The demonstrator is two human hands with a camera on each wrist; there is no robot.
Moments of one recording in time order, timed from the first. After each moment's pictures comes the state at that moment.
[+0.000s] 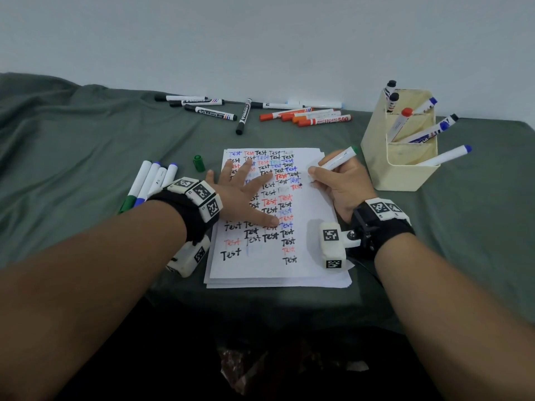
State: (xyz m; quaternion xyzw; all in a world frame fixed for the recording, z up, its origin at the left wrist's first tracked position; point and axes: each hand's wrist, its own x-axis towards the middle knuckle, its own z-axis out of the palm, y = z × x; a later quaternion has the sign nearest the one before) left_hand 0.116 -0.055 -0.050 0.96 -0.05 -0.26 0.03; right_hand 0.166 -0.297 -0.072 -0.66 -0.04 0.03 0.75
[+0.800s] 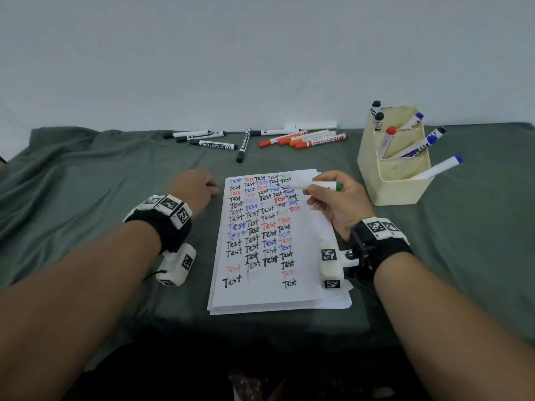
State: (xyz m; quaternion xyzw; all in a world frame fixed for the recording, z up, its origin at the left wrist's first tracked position) left_hand 0.143 0.003 -0.013 0.99 0.09 0.00 0.10; right_hand 0.164 -0.302 -0.070 -0.60 -0.02 0.05 0.80
